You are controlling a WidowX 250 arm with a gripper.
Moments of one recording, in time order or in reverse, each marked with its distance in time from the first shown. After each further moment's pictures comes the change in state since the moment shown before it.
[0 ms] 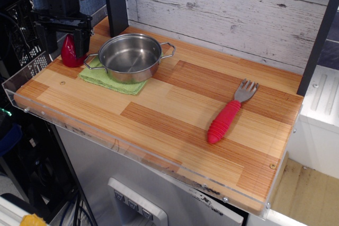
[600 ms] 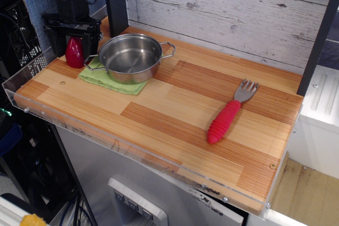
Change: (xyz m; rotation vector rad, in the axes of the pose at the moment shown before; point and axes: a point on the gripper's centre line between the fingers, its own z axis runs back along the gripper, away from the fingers) arm 0.003 -0.014 -0.006 -0.015 -0.011 -0.037
